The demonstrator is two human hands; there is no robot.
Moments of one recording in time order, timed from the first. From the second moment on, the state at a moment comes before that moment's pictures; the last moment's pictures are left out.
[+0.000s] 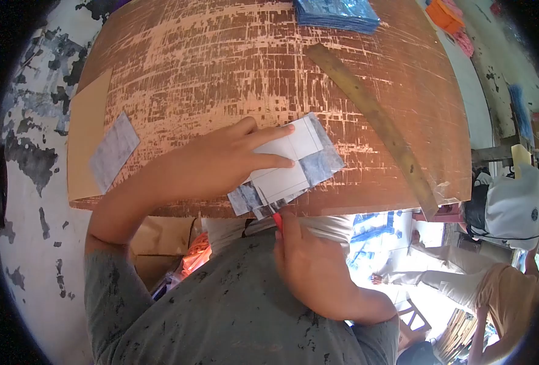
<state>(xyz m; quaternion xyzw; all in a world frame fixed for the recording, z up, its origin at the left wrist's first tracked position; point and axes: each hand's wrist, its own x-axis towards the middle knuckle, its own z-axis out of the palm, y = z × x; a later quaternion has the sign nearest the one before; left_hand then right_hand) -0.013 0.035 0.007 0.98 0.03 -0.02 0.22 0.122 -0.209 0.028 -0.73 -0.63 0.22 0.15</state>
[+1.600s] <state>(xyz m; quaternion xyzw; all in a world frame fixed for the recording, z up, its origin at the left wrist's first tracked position) -0.012 0.043 -0.003 0.98 -0.01 0.01 0.20 0.089 -0.196 0.036 -0.78 -0.59 0.23 0.02</state>
